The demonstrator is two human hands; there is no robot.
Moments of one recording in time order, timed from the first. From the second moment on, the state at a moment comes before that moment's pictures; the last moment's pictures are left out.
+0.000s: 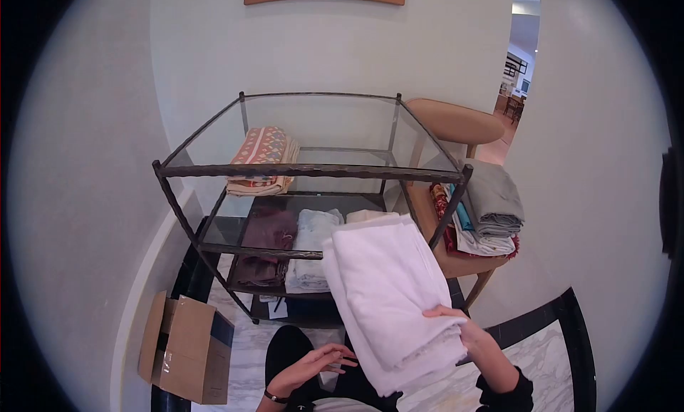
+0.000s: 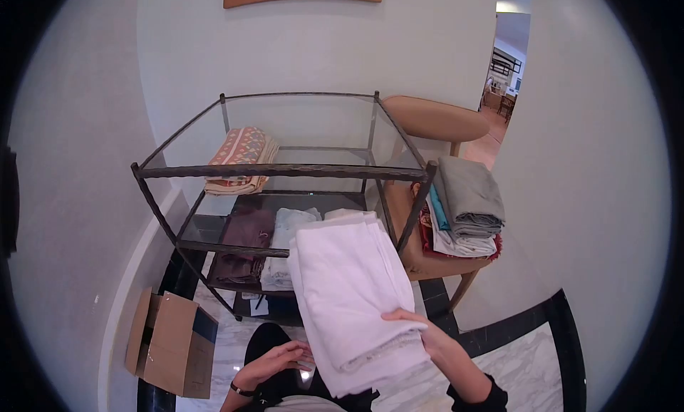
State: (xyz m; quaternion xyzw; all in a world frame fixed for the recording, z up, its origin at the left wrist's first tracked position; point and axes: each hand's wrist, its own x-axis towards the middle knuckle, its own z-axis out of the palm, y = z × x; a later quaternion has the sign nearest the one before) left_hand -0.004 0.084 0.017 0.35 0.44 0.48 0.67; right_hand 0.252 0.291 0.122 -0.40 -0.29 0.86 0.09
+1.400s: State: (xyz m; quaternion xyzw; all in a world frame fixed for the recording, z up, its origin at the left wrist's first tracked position) left_hand -0.001 0.078 0.007 0.33 0.47 0.50 0.65; right_hand 0.441 0.716 0.115 -0.51 -0.55 0.56 0.35
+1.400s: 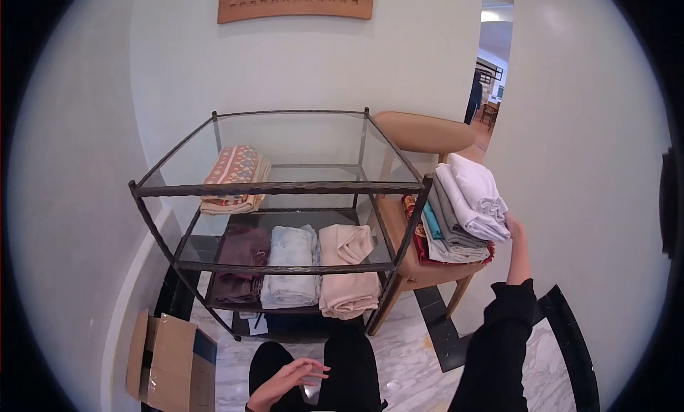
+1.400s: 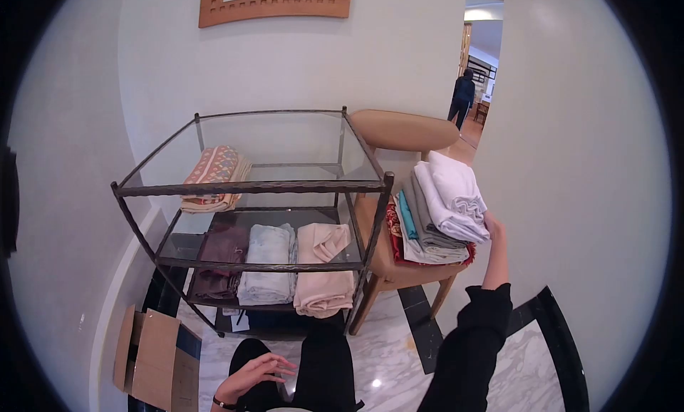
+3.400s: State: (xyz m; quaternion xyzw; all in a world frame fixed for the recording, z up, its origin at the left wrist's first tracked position) left_hand -0.007 0.095 -0.004 0.34 0.48 0.50 0.64; right_hand 0.341 0.612 0.283 -0.48 -0.60 -0.10 0.63
